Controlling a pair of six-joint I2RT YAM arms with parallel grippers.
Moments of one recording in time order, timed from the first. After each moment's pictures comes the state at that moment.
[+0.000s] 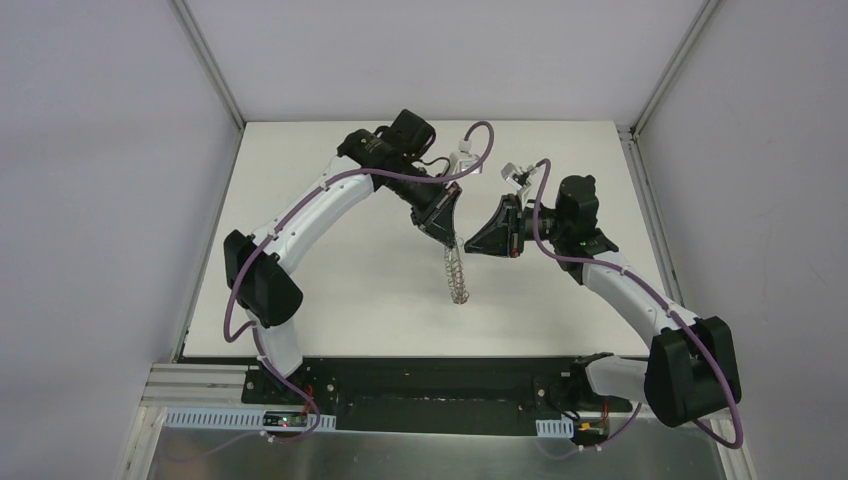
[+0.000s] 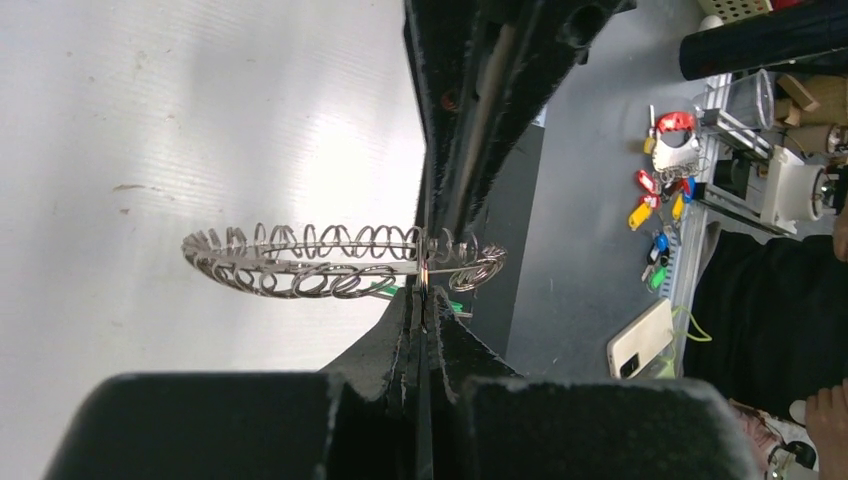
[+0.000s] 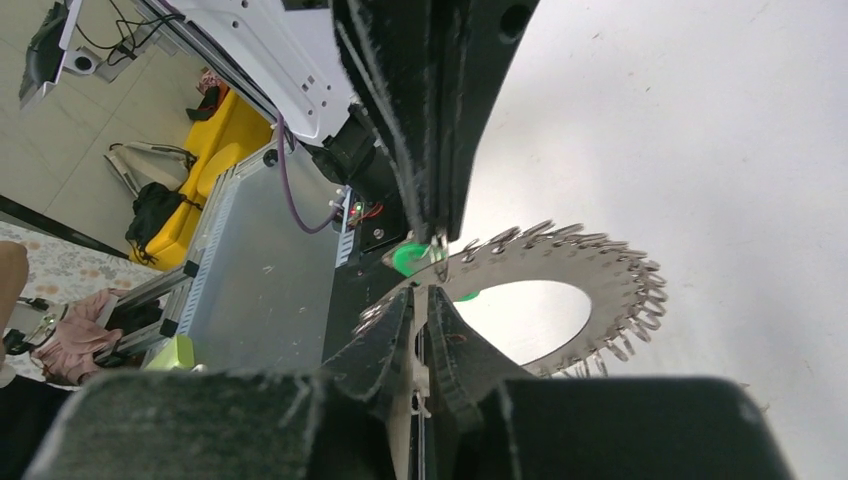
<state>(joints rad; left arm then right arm) -0.66 1.81 1.88 -1.13 0.87 0.20 0.34 1.24 0.76 0.33 -1.26 0.42</state>
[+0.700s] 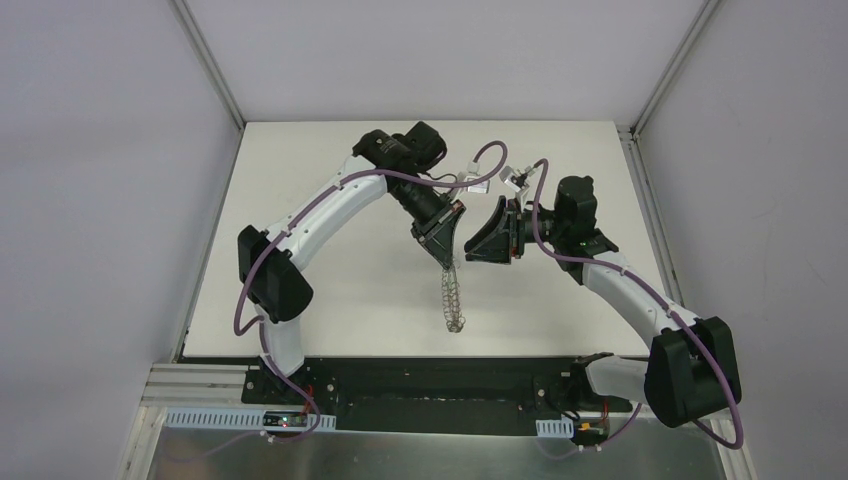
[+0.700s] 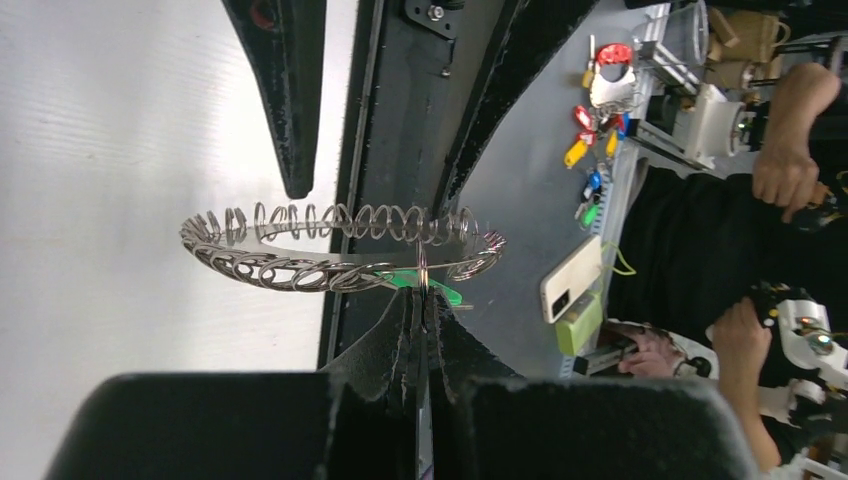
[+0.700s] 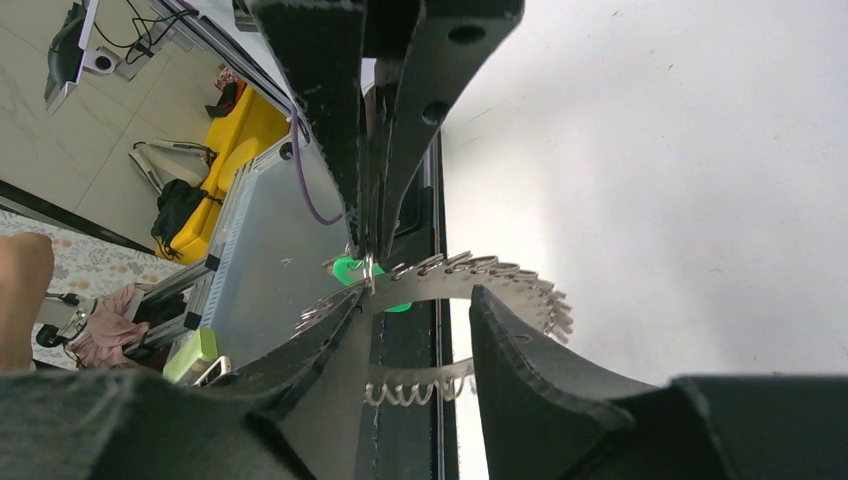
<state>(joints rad) -0.70 1.86 1.94 -1.35 0.90 0.25 0.34 1.23 0.76 0.28 -1.29 0.42</state>
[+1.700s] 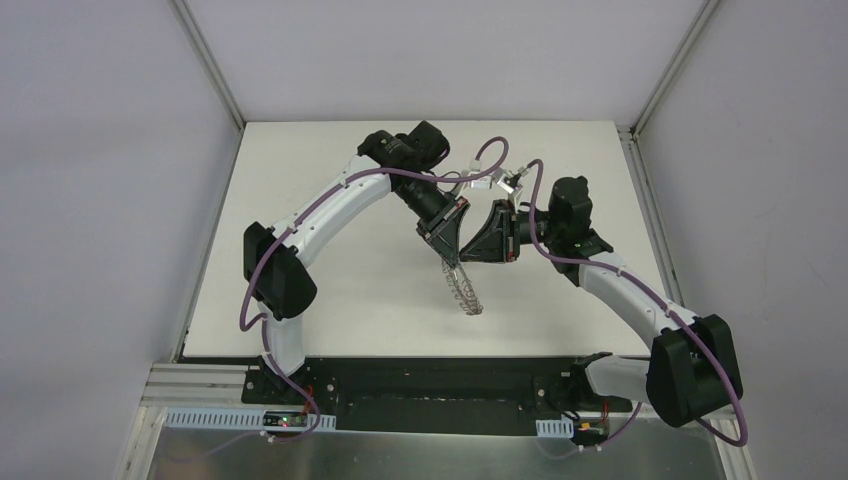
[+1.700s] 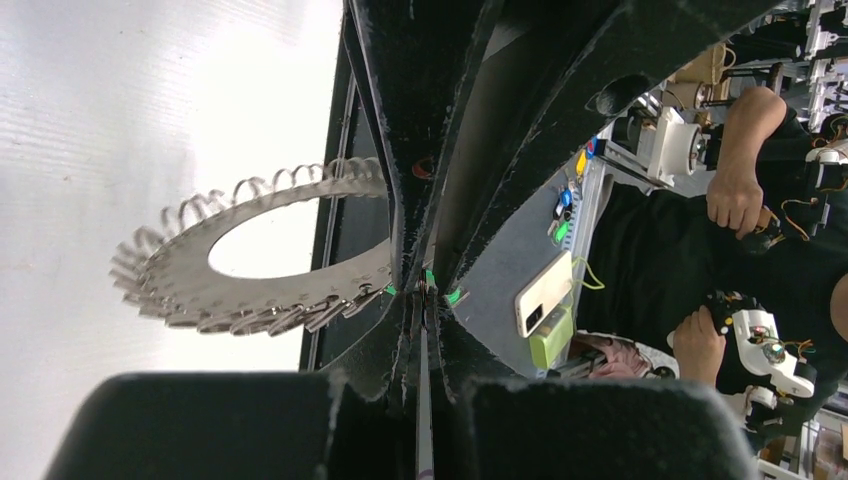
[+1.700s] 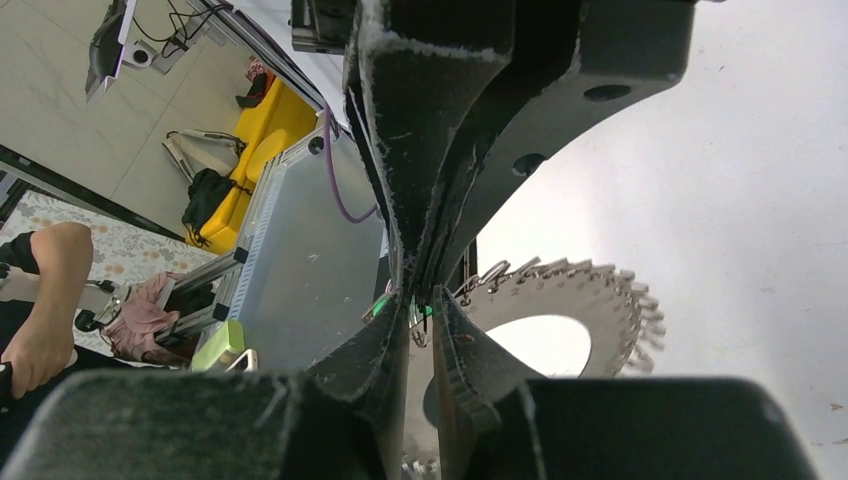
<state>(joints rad) -0.71 1.90 1.95 -1.30 0.96 0.17 0.40 1.24 0.76 0.34 -1.30 0.50</state>
